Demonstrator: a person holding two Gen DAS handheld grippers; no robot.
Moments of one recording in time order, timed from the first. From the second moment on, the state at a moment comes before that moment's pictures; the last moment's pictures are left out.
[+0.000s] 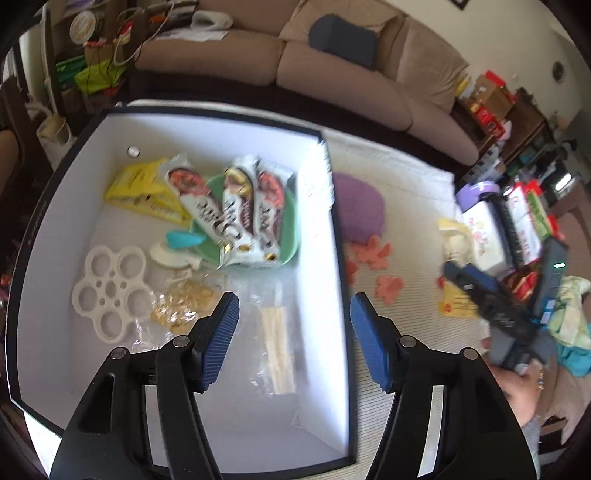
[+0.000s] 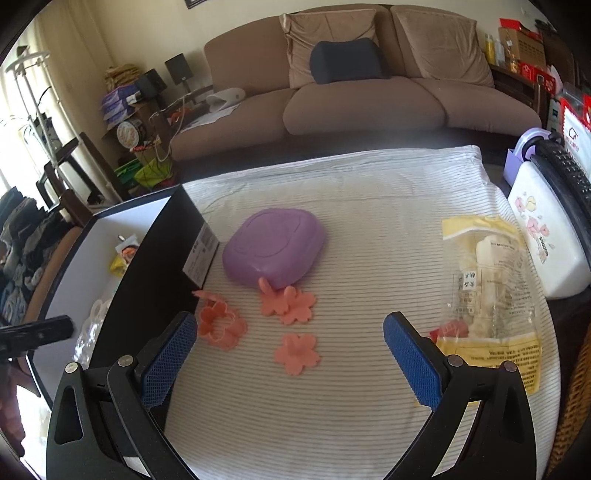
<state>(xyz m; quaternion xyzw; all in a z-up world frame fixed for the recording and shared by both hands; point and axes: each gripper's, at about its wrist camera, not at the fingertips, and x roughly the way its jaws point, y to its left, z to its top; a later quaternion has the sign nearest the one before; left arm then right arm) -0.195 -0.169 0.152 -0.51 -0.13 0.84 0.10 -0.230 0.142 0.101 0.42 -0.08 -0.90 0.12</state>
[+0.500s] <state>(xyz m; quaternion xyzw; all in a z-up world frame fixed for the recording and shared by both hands) -0.115 -0.115 0.183 -0.42 -0.24 0.86 0.16 -0.267 0.134 0.073 0.42 -0.08 -0.89 0.16</state>
